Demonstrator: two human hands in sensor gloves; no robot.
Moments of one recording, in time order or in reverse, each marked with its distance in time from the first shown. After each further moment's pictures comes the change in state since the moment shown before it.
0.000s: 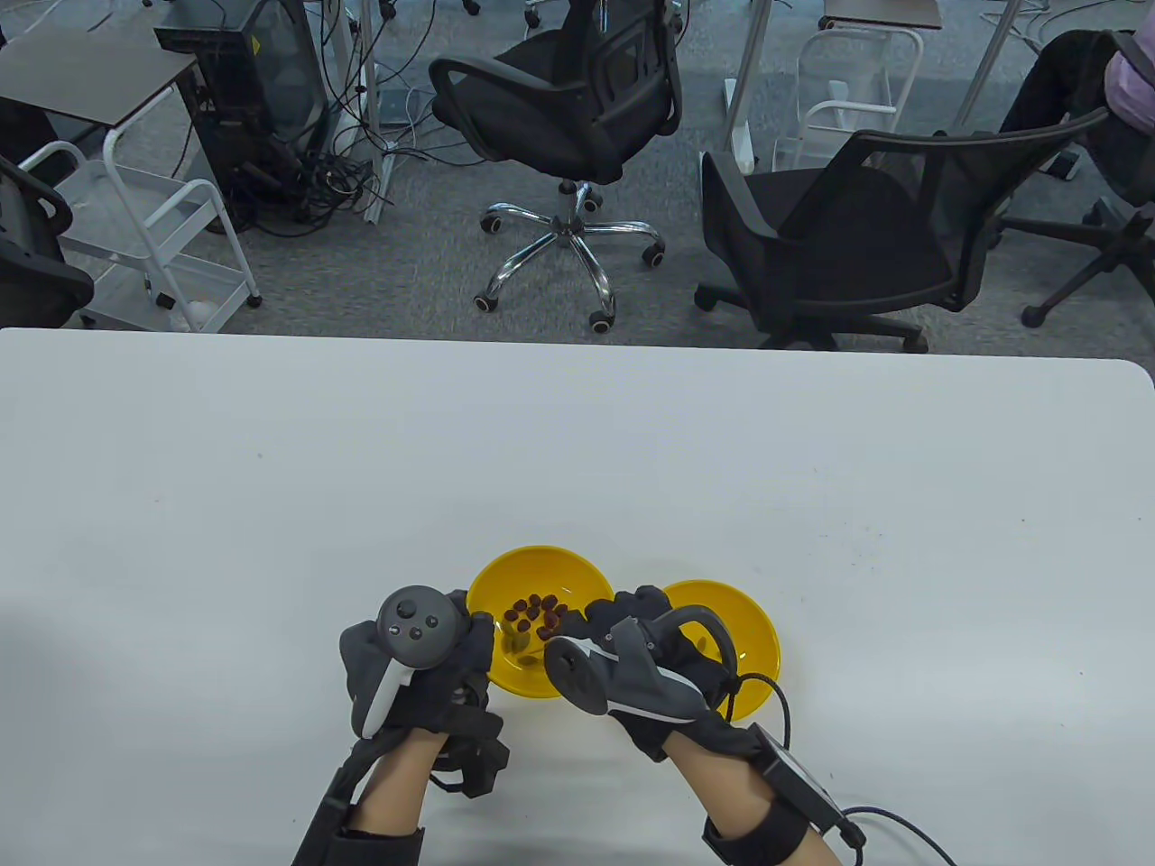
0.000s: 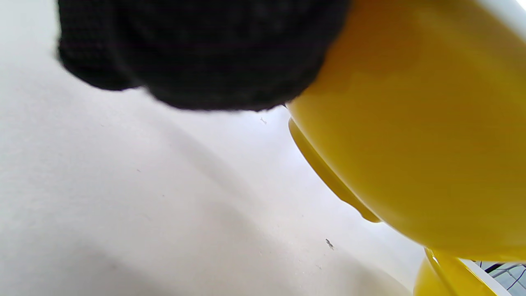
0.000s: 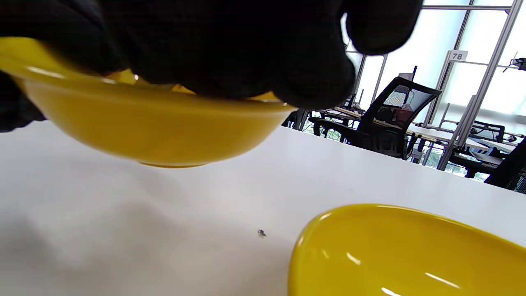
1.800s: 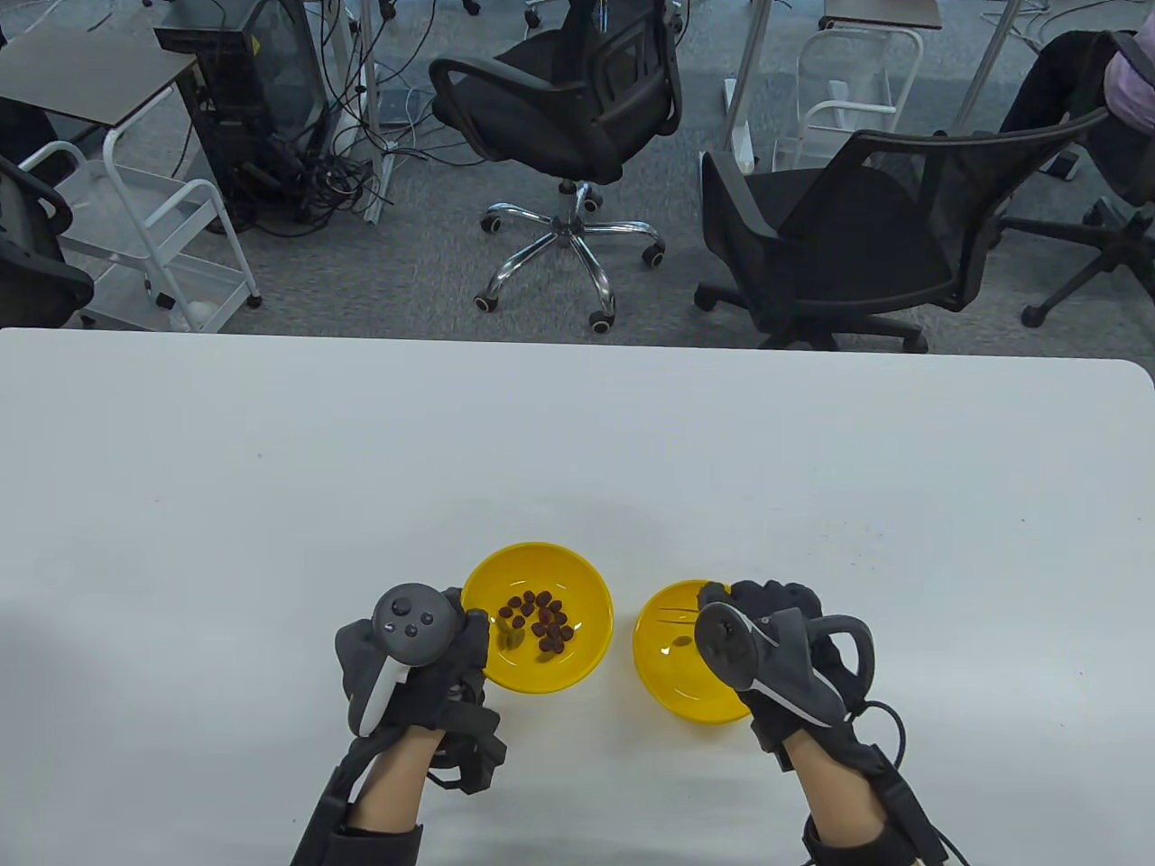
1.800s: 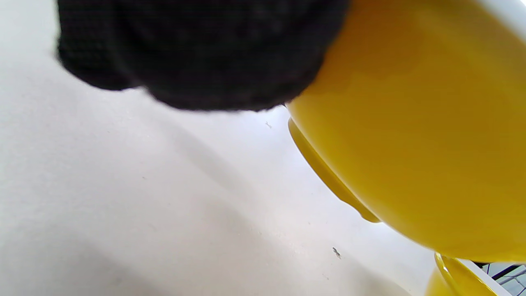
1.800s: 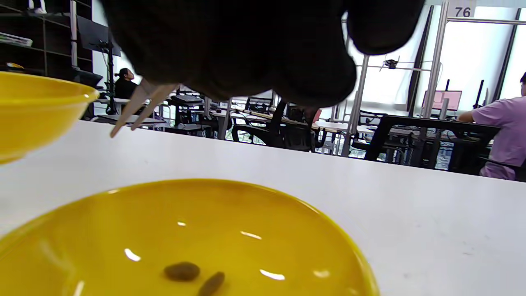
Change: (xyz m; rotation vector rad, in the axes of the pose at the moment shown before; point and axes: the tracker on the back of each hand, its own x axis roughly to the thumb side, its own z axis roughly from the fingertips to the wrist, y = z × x) left_hand 0.000 0.005 0.000 0.012 0.016 0.004; right_hand -0.103 -0.001 0.047 -0.072 0.296 -0.072
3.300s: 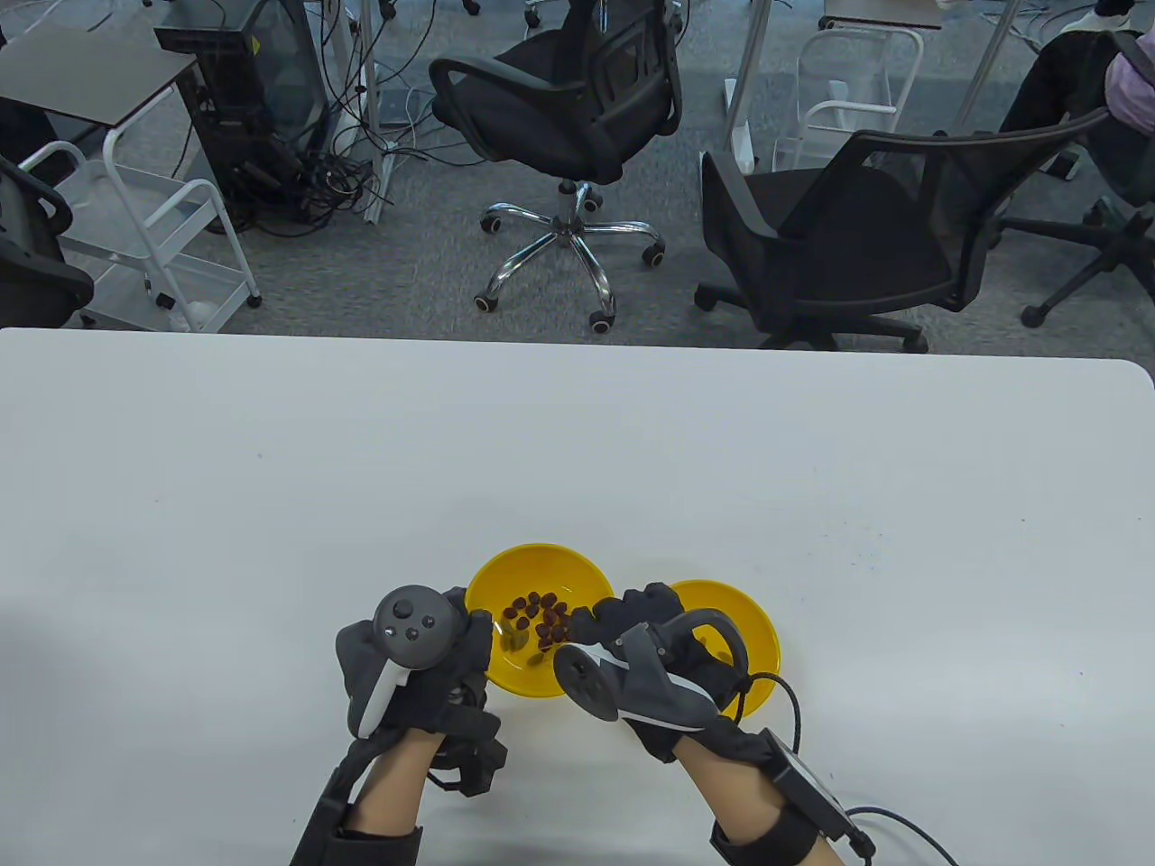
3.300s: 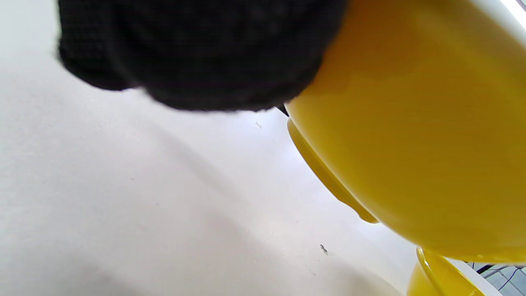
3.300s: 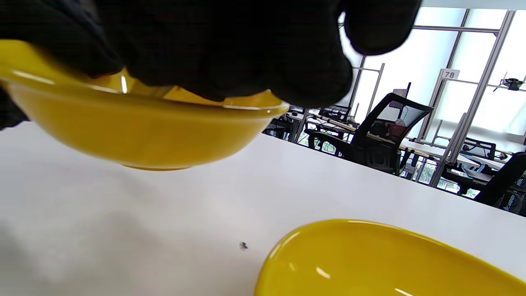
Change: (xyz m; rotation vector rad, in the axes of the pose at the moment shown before) left_hand 0.001 -0.001 0.001 -0.004 -0.035 0.002; right_hand 0.104 0.003 -0.009 0.019 -0.298 0.092
